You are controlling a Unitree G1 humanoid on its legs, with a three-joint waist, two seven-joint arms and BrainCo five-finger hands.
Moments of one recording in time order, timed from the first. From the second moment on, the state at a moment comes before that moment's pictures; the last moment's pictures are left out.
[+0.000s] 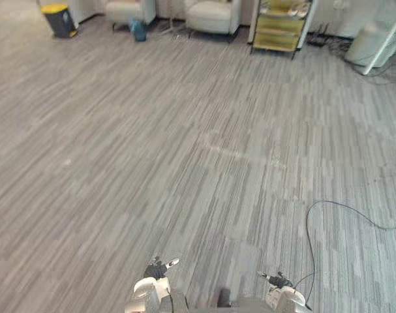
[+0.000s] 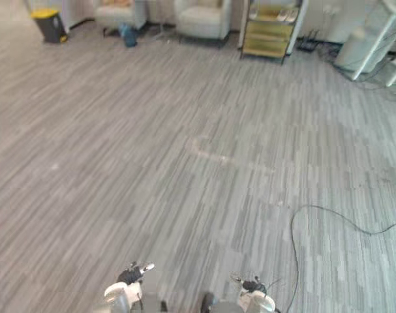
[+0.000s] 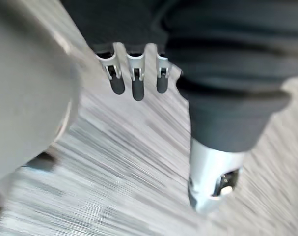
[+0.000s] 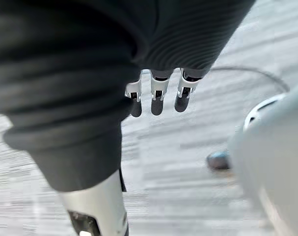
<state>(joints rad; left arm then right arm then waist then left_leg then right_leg) 0.06 -0.04 0.12 0.79 -0.18 0.06 0.08 0.00 0.02 -0.36 0.96 0.17 0.07 -0.14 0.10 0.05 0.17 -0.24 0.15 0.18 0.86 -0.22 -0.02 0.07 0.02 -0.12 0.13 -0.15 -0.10</state>
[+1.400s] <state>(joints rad) 0.07 0.02 0.10 0.84 -0.12 0.06 0.06 0.00 -0.01 -0.39 1.00 0.13 0.09 -0.12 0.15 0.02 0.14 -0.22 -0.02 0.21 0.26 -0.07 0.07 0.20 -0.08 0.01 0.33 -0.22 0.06</state>
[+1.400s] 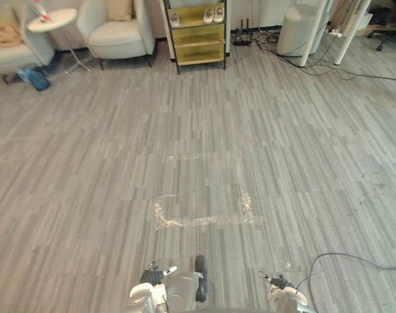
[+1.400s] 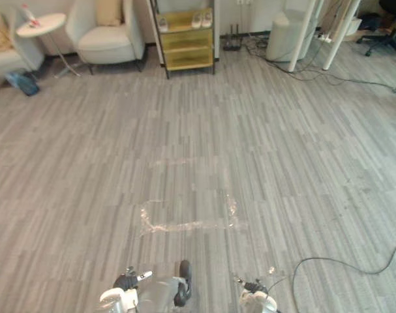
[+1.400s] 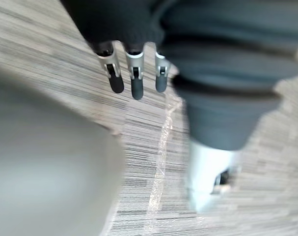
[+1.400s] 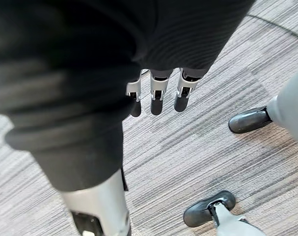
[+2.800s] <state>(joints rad) 0.04 0.02 0.01 0.90 -0.11 0.08 0.04 0.04 0.00 -0.36 0.94 0.12 0.08 -0.08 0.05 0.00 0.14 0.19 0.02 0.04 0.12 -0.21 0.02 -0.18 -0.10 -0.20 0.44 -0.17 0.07</state>
